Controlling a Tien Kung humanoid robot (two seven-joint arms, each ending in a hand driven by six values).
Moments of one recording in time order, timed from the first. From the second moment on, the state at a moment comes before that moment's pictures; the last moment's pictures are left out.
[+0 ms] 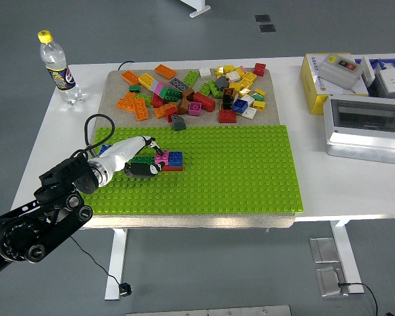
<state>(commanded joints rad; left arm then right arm) -0.63 0.30 -0.64 -1.17 1.65 0.01 0.22 0.16 -0.17 0.25 0.20 0.20 -0.12 -0.01</state>
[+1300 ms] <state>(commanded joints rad) -0.60 0.28 -0.64 -1.09 1.53 0.09 0.09 0.16 -0.17 0.25 0.20 0.20 -0.12 0.00</state>
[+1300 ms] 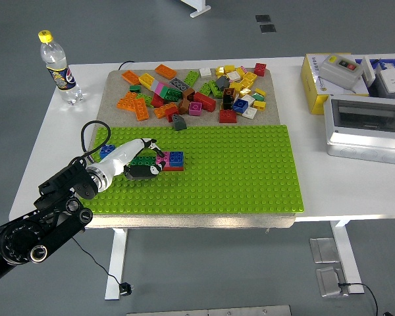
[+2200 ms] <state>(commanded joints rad) -0.57 0.40 -0.76 -1.31 1.61 0.06 0.14 0.15 -0.17 0.24 0.20 0.21 -0.13 0.01</state>
